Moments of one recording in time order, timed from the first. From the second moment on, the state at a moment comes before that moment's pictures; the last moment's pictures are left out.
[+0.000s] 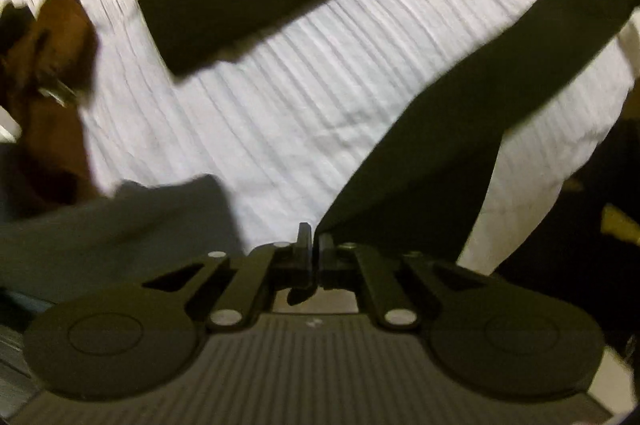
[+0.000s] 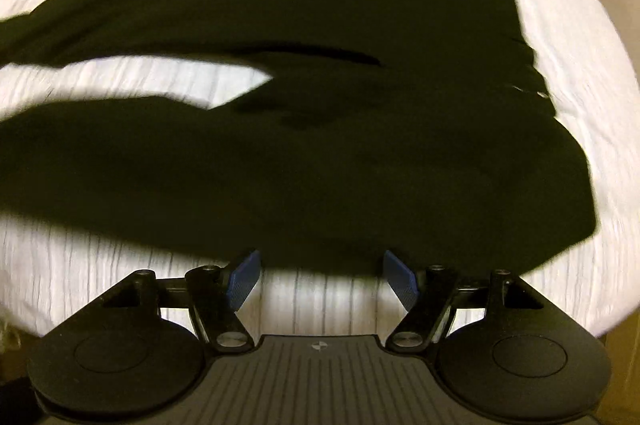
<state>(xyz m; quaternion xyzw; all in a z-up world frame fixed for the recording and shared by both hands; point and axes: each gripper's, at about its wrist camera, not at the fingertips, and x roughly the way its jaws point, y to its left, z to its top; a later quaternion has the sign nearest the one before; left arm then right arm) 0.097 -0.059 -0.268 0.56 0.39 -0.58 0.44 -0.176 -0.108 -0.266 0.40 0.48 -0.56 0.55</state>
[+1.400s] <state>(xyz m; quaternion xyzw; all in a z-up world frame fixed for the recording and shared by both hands) 0.041 0.062 -0.305 0.64 0.33 -0.59 0.36 -0.150 -0.098 -0.270 0.44 0.44 -0.56 0.55</state>
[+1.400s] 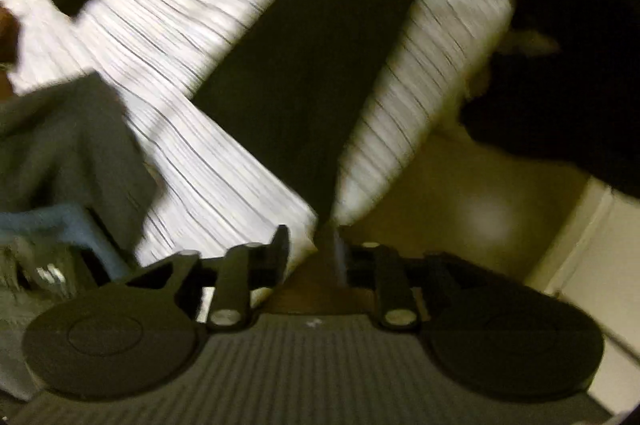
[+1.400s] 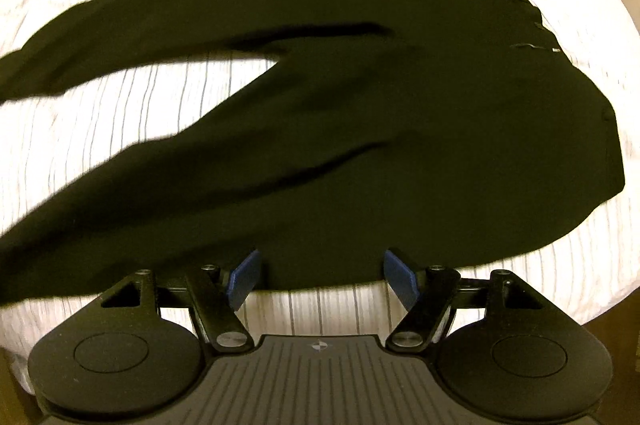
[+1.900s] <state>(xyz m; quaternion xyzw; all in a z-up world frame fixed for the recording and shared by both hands) 0.080 -0.067 -0.353 0.57 0.33 -0.64 0.39 -0.099 -0.156 -0.274 0.31 0.53 -0.45 0.65</state>
